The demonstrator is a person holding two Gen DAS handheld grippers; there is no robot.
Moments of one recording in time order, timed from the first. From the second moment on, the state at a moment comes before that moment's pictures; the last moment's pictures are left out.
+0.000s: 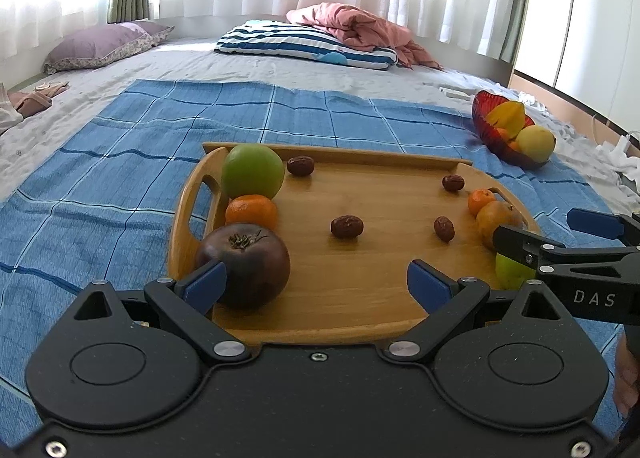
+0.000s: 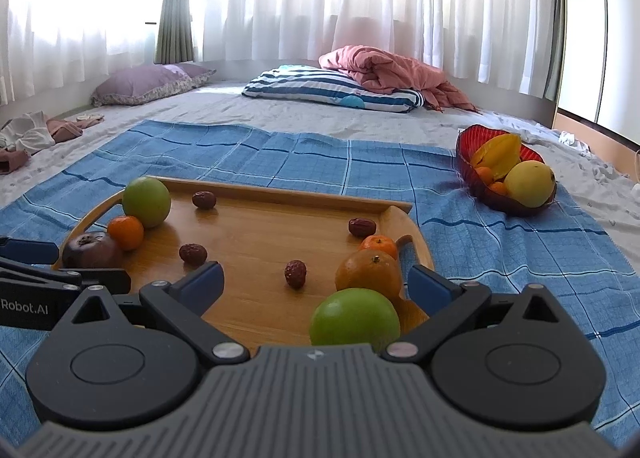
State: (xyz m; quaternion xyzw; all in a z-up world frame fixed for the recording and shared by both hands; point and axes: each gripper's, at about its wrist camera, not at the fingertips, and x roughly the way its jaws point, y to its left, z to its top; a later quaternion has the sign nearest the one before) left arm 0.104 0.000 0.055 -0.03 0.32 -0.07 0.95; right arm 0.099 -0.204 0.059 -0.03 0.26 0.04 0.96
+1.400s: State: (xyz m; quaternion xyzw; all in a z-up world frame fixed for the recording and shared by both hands) left arm 0.060 0.002 0.021 -0.02 0.32 -0.06 0.95; right arm 0.042 -0.208 0.017 0.01 0.21 0.02 0.98
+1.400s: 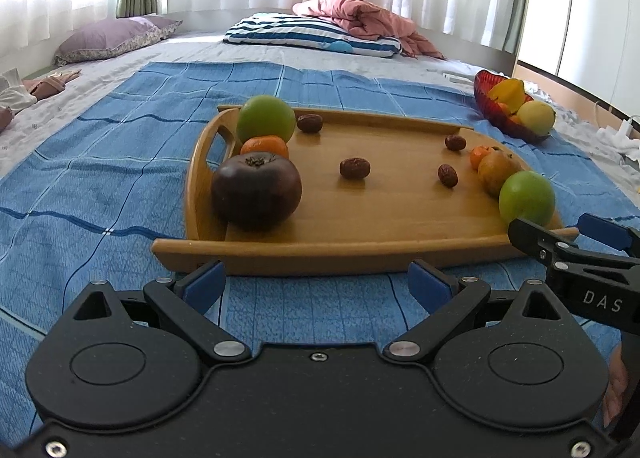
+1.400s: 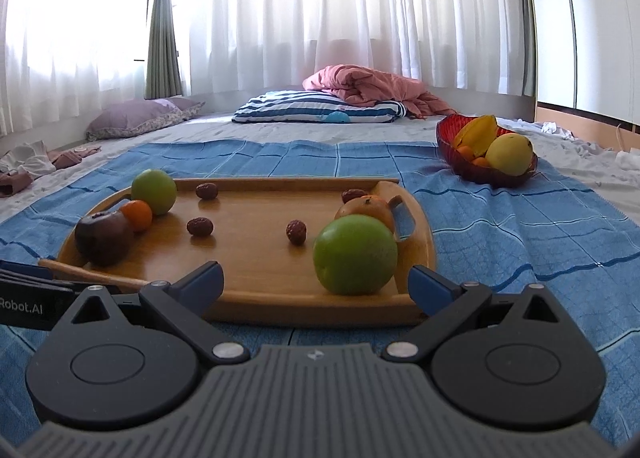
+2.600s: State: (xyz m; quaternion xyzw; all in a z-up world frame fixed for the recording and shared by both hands) left arm 0.053 0.000 -0.009 0.00 0.33 -0.04 0.94; right arm 0.032 -0.198 -0.008 -0.02 0.25 0.00 0.97
